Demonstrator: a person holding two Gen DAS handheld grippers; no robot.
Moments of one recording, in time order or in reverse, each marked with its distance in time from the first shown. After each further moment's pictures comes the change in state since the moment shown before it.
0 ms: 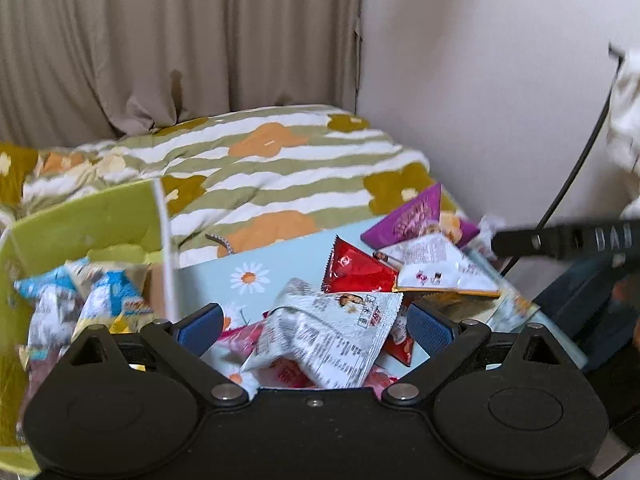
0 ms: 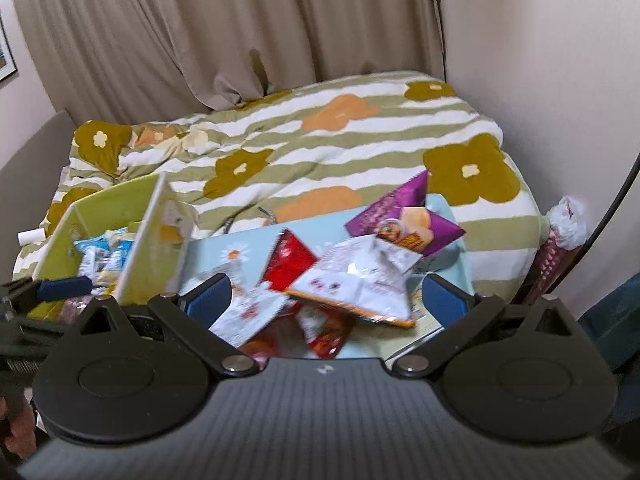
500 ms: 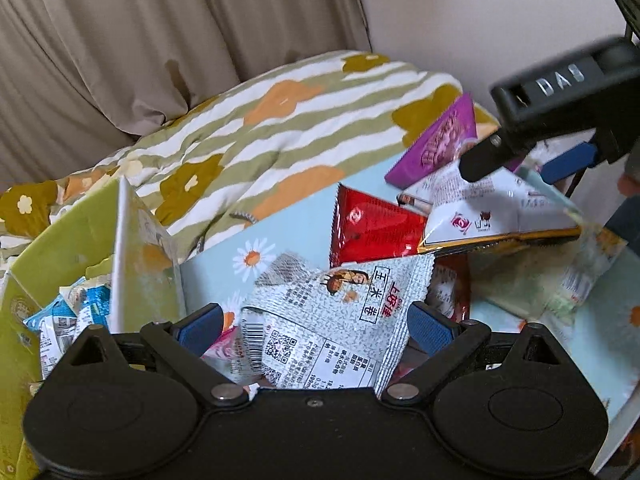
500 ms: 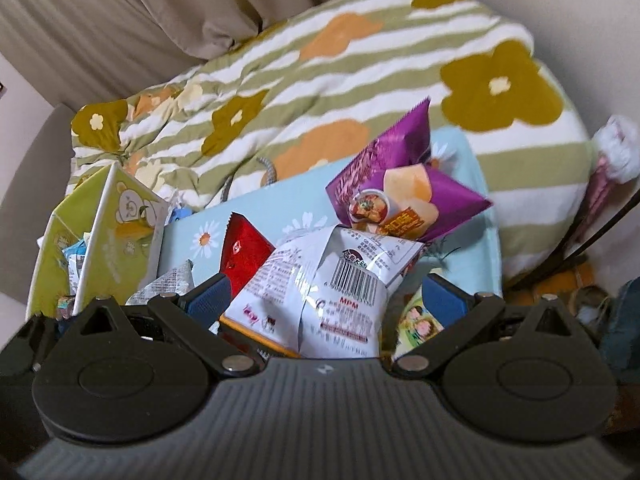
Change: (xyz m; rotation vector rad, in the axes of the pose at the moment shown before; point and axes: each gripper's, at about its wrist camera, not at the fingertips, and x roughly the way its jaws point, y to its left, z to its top) left arm 0.091 -0.046 -0.010 0.182 0.141 0.197; right arm 0.121 -0.070 0.030 0.137 0.256 0.148
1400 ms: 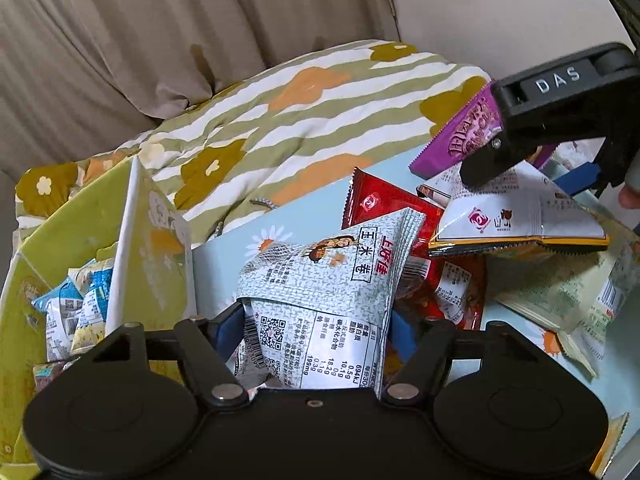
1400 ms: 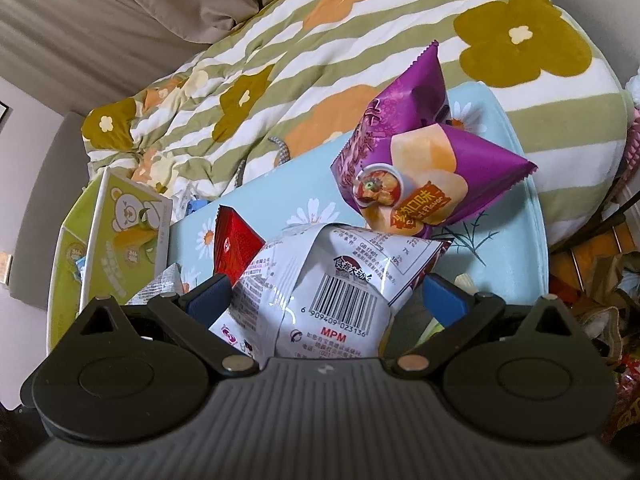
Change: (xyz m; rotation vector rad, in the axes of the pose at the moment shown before) left arm 0.009 -0.004 0.001 -0.054 0.031 0.079; right arm 0.039 -0.018 0.011 0.087 0.086 0.096
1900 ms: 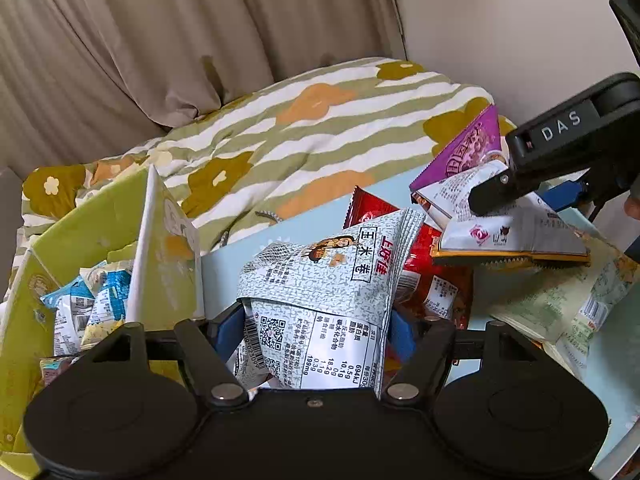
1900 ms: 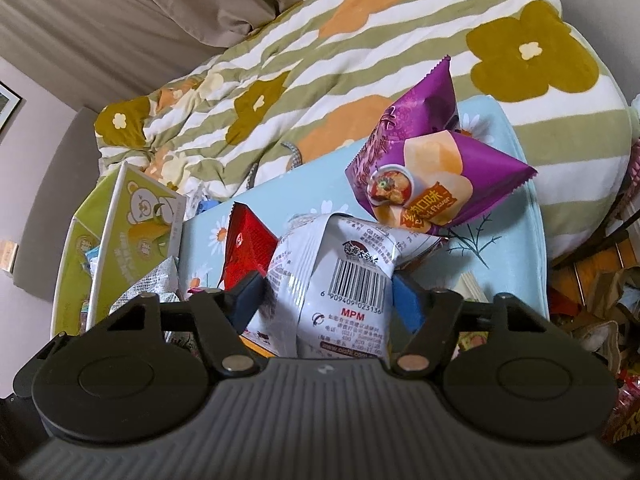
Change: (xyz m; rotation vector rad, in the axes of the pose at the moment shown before) left arm -0.023 0.003 -0.002 -0.032 -0.050 0.003; right arm -0.017 0.005 -0.010 -0.042 -0.036 0.024
